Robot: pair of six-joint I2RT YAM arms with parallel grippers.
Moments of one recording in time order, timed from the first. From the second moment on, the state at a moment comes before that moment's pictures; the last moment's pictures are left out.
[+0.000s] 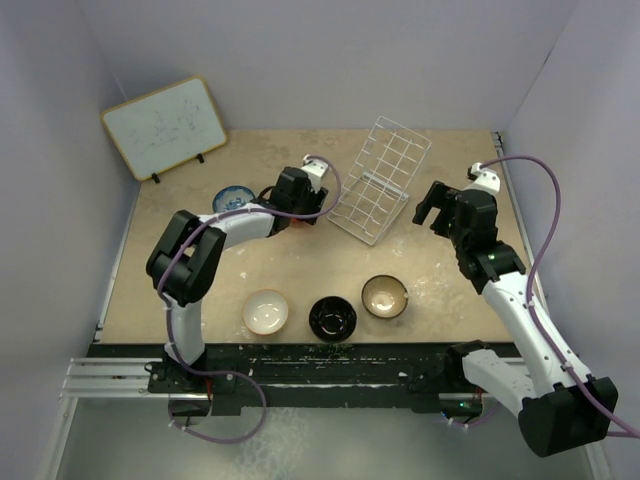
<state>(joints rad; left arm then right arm) -0.54 1.94 1.24 0.08 -0.07 0.00 0.23 0.96 0.84 -0.35 0.27 0.44</state>
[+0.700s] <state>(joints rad) -0.55 1.97 1.24 0.05 -0.15 0.00 0.22 0.95 0.84 -0.34 0.26 0.44</state>
